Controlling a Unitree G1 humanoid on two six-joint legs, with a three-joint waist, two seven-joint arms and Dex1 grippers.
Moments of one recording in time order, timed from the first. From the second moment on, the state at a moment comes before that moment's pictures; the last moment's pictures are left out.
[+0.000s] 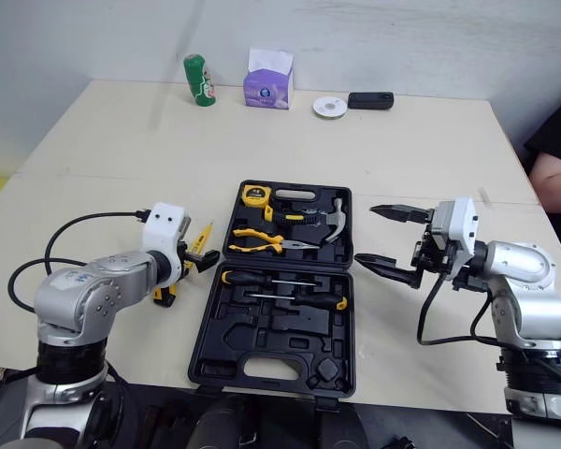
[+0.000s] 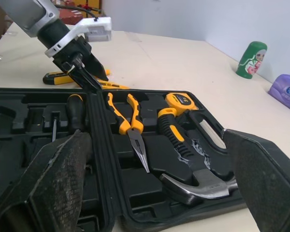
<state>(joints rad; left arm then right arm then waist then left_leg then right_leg) -0.53 0.42 0.08 -0.39 -0.41 1.50 0.06 -0.35 -0.71 -0.18 0.00 0.52 0.07 1.25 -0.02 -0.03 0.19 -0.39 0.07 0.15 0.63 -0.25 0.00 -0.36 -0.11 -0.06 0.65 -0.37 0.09</state>
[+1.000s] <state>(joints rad) -0.50 0.36 0.17 -0.42 -0.28 1.56 -0.01 -0.32 -0.71 -0.17 -0.04 0.51 0.06 1.21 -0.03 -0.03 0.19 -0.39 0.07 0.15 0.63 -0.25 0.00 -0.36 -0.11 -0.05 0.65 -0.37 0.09</state>
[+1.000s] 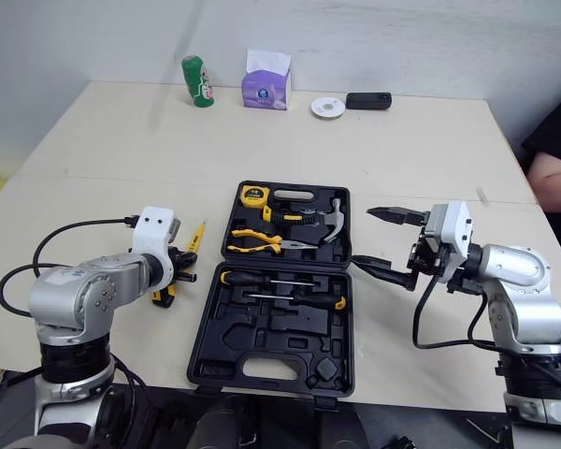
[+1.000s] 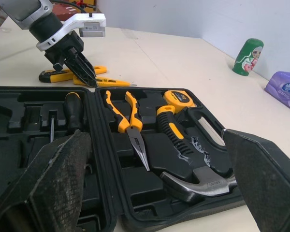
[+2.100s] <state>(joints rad) -0.72 0.97 -0.18 -0.54 -0.59 0.98 -1.04 -0.23 -0.78 -0.17 0.03 0.47 -0.07 1.33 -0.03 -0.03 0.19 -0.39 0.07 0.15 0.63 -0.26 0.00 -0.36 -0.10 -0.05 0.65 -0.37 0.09</state>
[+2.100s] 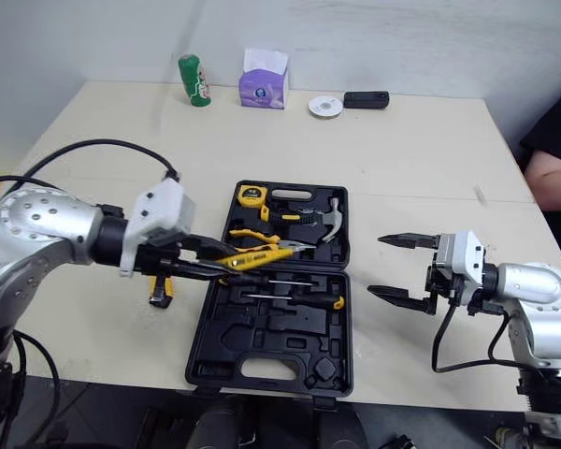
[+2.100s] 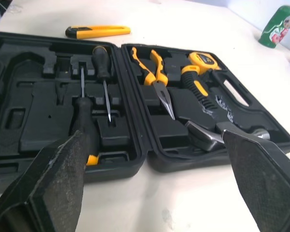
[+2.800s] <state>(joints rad) -0.85 0.94 -0.61 -0.50 -0.29 1.05 -1.06 -0.14 -0.78 -0.15 -0.15 0.54 0.06 1.34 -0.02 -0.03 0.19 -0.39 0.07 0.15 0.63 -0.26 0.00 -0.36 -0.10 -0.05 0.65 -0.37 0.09</state>
